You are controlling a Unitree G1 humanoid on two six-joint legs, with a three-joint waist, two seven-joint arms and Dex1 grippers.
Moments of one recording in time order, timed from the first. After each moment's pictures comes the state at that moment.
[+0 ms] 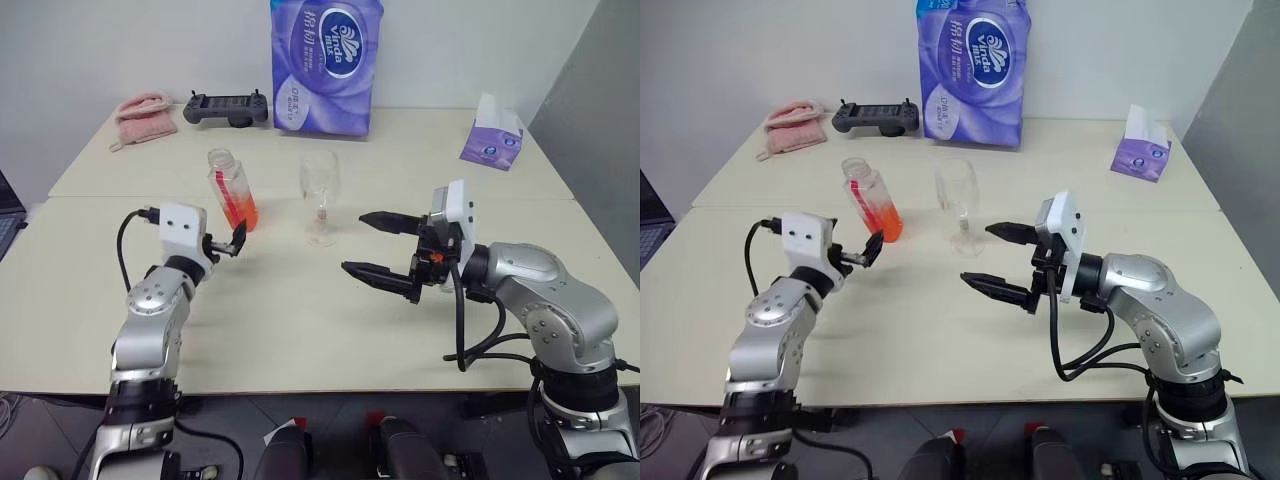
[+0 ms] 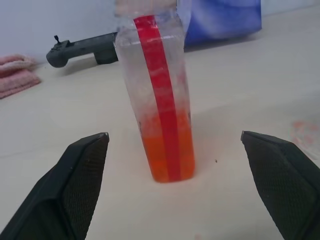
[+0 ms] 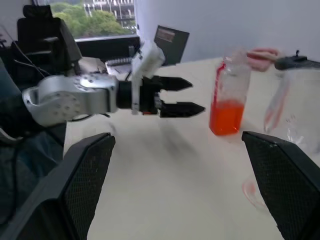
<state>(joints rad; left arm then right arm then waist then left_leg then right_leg) -0.39 0.42 0.19 0.06 -0.17 0.27 -0.29 -0.52 -0.42 0.02 -0.52 0.60 0.80 0.77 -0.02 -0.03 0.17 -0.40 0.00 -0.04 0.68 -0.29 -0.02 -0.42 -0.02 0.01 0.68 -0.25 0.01</state>
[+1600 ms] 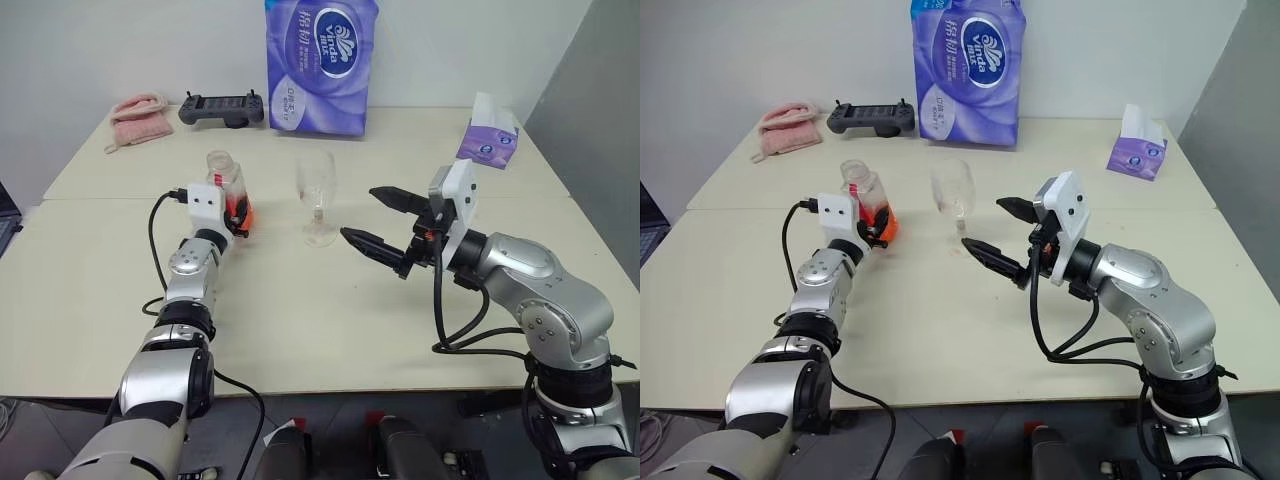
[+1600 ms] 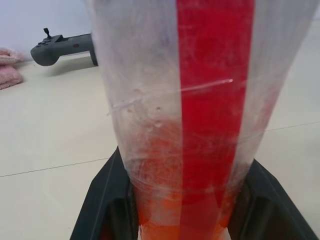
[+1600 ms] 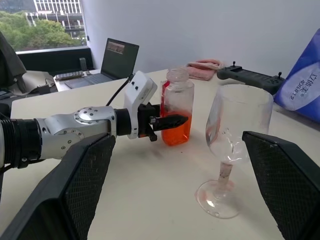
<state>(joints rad) -0.85 0.40 0.18 1.07 -0.09 -0.29 -0.30 -0.54 -0.42 0.04 -0.52 0.59 0.77 0.56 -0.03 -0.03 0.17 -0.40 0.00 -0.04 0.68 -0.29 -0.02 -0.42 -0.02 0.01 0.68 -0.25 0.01</state>
